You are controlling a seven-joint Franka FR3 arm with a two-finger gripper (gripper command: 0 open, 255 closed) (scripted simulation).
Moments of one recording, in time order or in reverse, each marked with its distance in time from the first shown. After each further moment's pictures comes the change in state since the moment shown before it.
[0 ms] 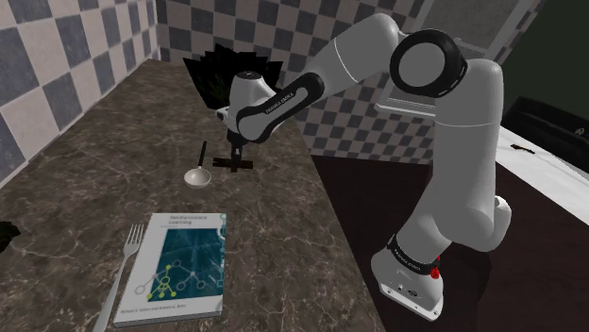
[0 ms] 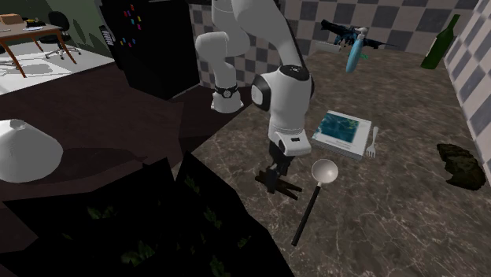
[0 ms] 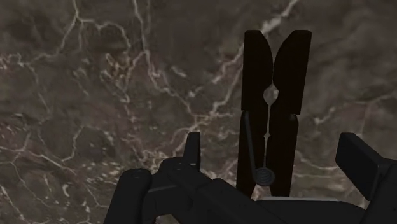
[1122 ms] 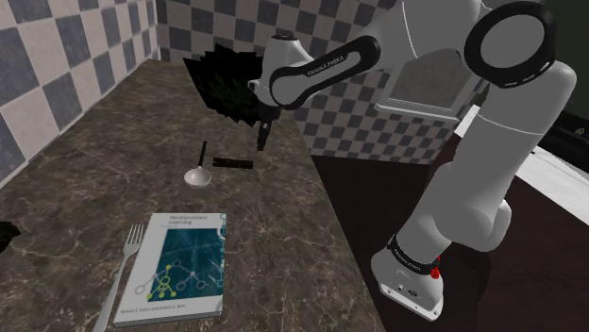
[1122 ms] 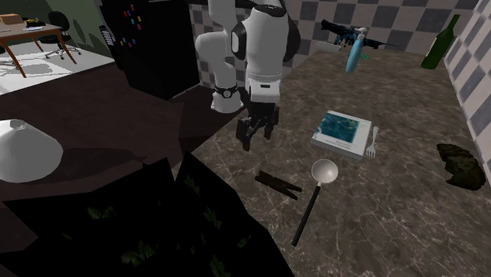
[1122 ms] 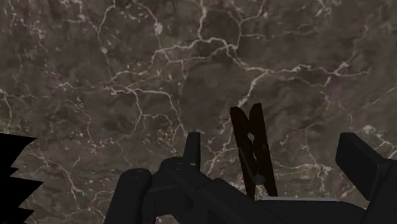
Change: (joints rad) arm -0.024 -0.366 -0.043 -0.210 0.022 -0.183 0.129
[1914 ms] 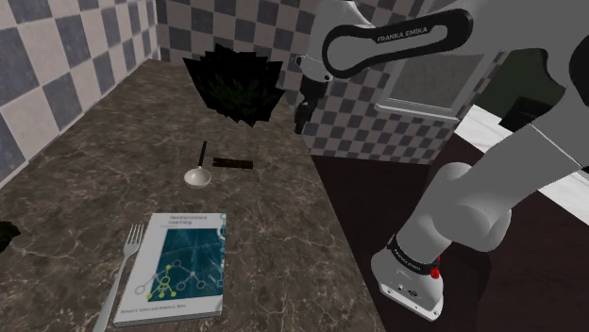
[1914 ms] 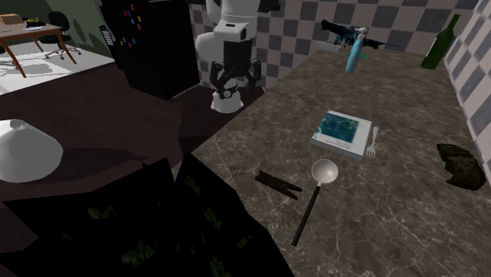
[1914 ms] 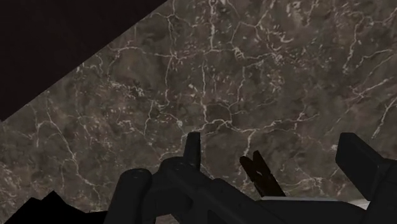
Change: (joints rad) arm -0.050 -0.432 -0.013 -0.189 -0.010 -0.285 0.237
